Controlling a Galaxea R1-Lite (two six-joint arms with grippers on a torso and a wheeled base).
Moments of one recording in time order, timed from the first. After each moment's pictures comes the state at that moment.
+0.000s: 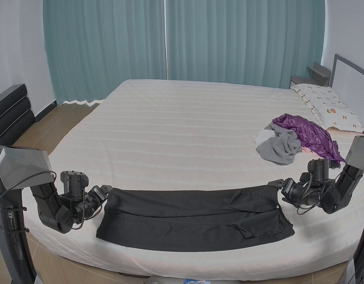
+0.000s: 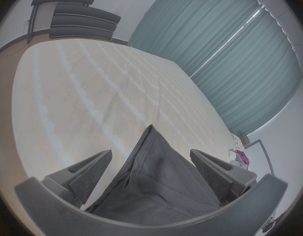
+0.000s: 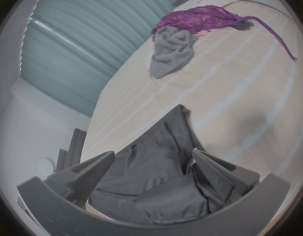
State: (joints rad) left arm -0.10 2.27 -0.55 -1.10 0.04 -0.84; right arm 0.05 2.17 -0.59 -0.91 0.27 0.69
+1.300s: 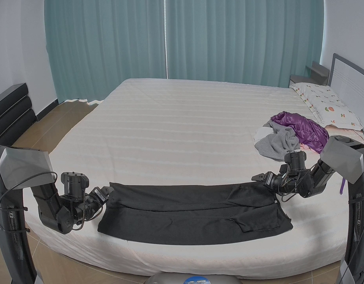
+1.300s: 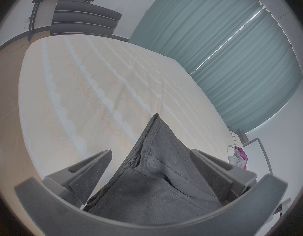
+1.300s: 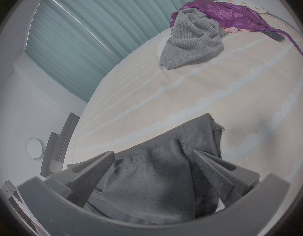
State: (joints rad) left arm -0.10 2.28 -0.54 -1.10 0.02 -0.85; right arm 0.07 2.47 -1.09 -0.67 0.26 0.55
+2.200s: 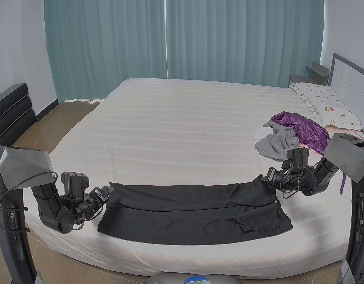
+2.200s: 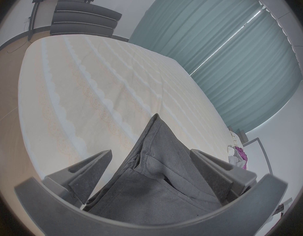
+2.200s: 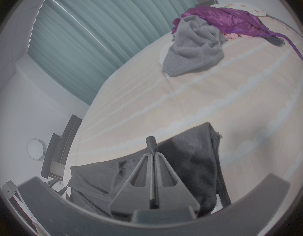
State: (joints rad) left arm -0.10 2.28 -0.55 -1.10 0.02 -0.85; right arm 0.07 2.43 -1.06 -0.69 0.26 0.55
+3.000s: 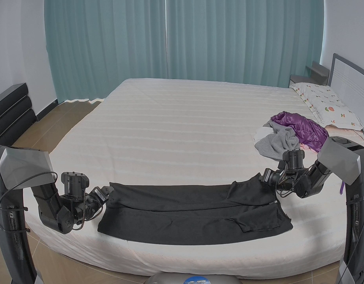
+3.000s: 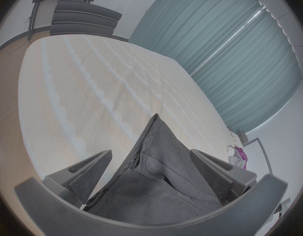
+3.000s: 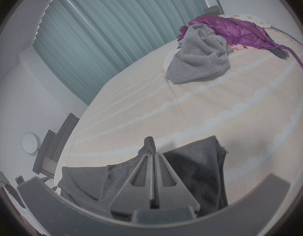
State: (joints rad) left arm -0.10 2.28 -0.55 -1.10 0.02 -0.85; right arm 0.08 2.49 -1.12 -0.75 0.20 0.50
